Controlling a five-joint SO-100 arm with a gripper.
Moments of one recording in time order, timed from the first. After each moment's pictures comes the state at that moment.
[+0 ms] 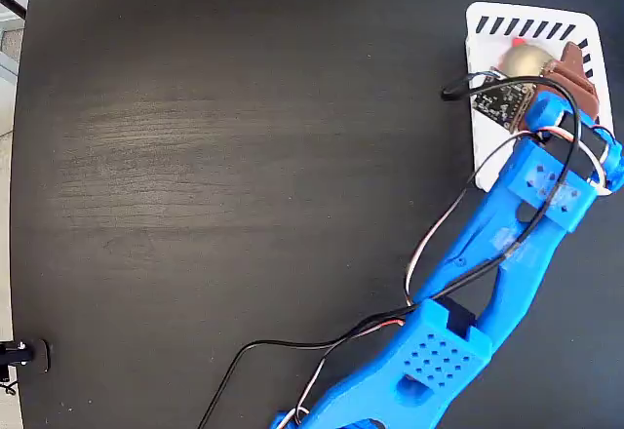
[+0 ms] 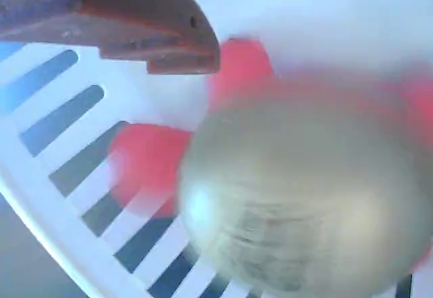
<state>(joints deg) 38.8 32.4 12.4 89.9 -9.9</state>
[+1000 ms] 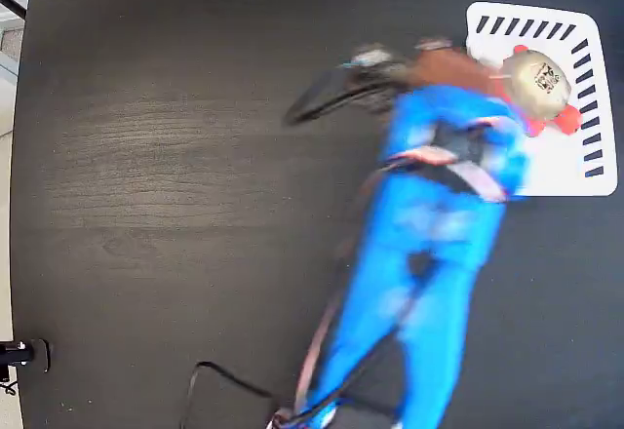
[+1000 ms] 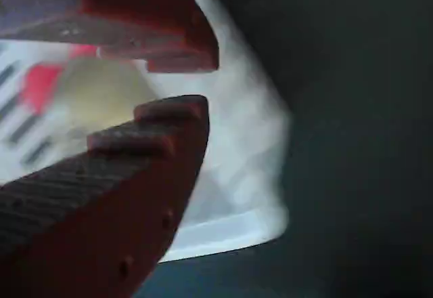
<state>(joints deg) 19.3 81.5 75.6 68.4 0.7</state>
